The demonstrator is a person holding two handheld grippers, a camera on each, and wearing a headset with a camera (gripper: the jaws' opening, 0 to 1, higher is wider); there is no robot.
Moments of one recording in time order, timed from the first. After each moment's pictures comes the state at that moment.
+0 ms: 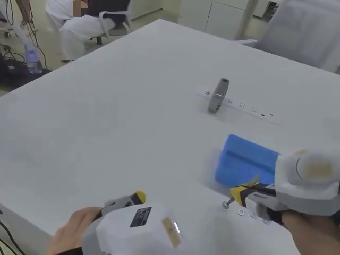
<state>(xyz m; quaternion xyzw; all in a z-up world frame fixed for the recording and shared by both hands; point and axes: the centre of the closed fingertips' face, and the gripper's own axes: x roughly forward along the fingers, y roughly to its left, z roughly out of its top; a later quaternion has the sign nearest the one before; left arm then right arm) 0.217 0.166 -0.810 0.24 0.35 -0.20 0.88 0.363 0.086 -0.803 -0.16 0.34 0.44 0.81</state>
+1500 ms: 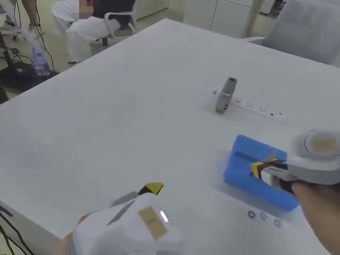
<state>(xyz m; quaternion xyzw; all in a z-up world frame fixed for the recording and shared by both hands) 0.229 0.139 -0.767 0.09 0.24 -0.23 0.94 0.439 0.086 -0.817 -0.18 0.32 0.40 0.84</state>
